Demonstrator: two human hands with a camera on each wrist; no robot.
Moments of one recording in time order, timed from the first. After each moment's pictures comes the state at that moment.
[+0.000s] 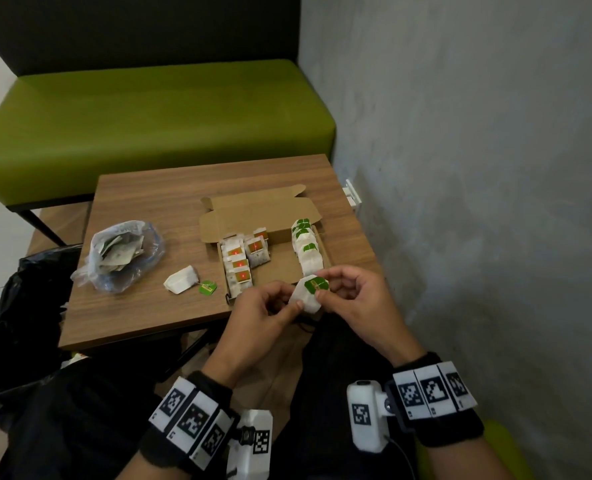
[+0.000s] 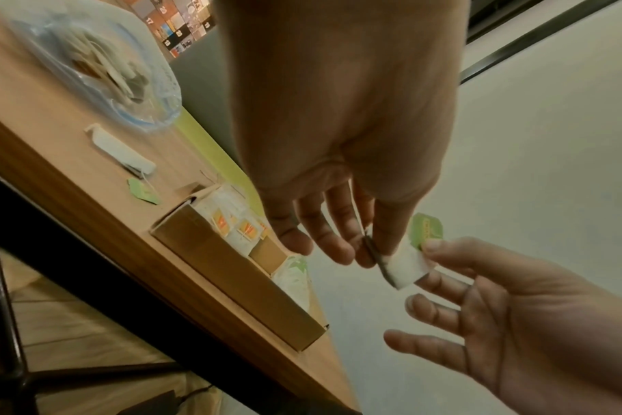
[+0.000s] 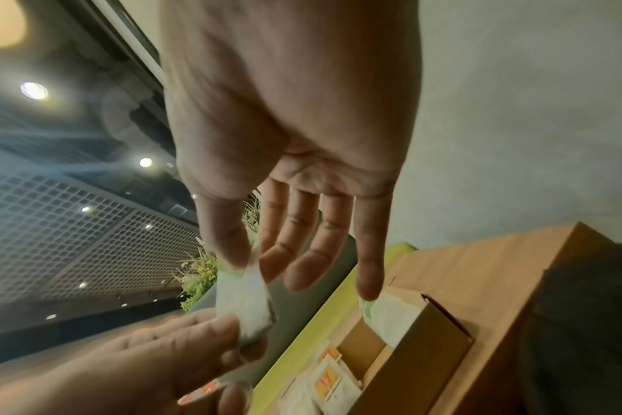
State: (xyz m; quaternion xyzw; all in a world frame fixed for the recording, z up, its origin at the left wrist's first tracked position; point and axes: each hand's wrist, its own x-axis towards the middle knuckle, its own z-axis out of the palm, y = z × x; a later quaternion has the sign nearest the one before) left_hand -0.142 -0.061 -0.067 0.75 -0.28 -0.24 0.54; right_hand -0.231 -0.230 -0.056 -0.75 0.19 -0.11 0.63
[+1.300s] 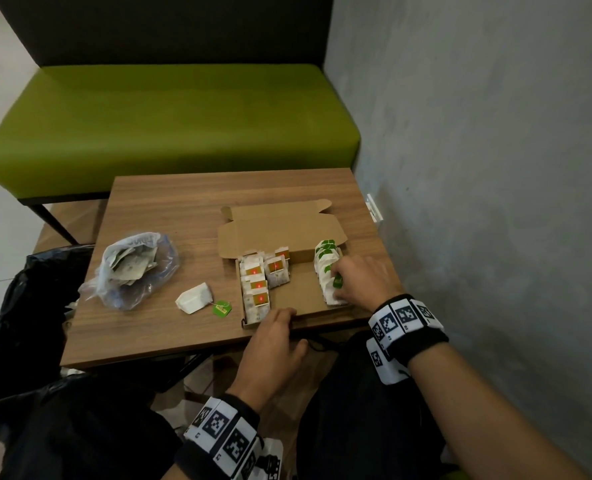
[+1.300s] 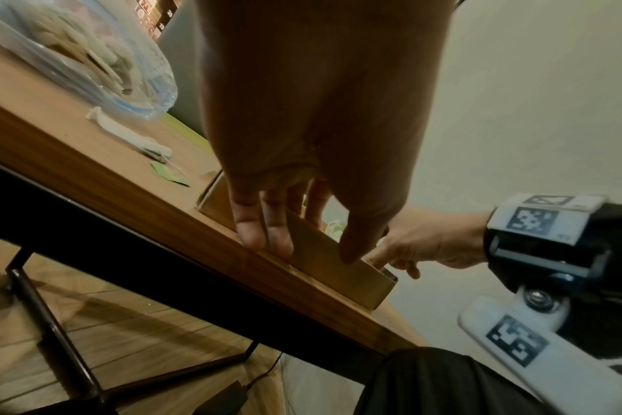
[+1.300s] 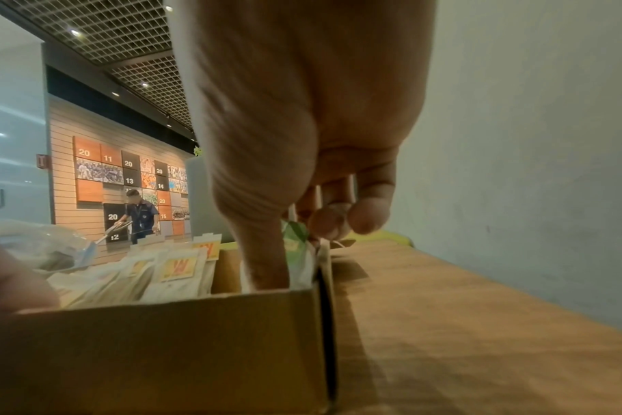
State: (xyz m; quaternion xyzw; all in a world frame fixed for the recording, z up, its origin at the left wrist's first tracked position) left_hand -0.109 -0.073 -0.137 0.89 -0.27 -0.17 0.32; right_hand -0.104 -0.280 -0.091 -0.98 0.14 0.12 0.05
